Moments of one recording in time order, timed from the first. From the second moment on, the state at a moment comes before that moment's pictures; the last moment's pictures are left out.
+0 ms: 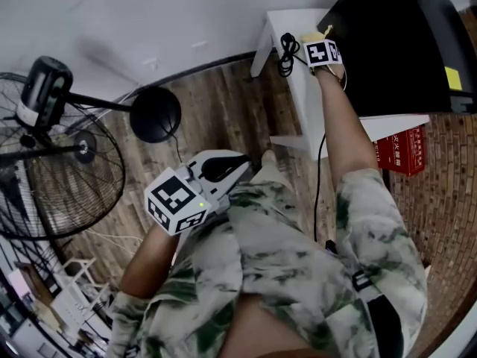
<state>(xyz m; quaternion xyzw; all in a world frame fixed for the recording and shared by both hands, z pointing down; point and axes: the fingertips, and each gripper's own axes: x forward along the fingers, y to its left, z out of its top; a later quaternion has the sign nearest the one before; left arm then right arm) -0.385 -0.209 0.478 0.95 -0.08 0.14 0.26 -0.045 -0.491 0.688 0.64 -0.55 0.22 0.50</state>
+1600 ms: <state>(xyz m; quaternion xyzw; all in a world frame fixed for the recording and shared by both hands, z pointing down) -0.357 -0.110 0.471 0.97 0.05 0.16 0.17 -0.195 -0.111 0.597 0.61 -0.71 0.26 0.23</state>
